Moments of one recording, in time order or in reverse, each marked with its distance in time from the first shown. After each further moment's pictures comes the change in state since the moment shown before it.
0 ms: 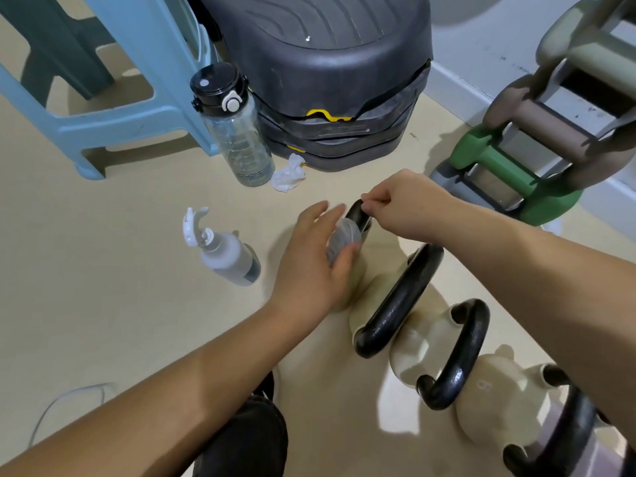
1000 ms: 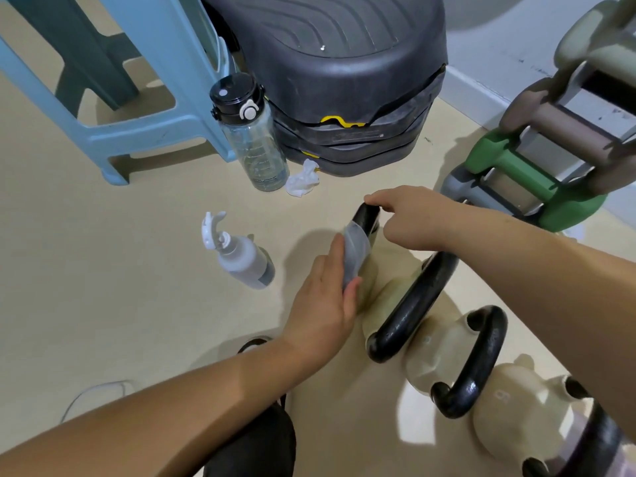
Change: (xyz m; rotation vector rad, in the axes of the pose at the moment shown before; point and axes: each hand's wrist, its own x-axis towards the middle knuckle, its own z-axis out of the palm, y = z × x) left_hand -0.041 -0.009 0.005 0.104 -0.150 -0.070; right_hand -0.013 -0.015 -0.008 -0.056 -0.168 -0.038
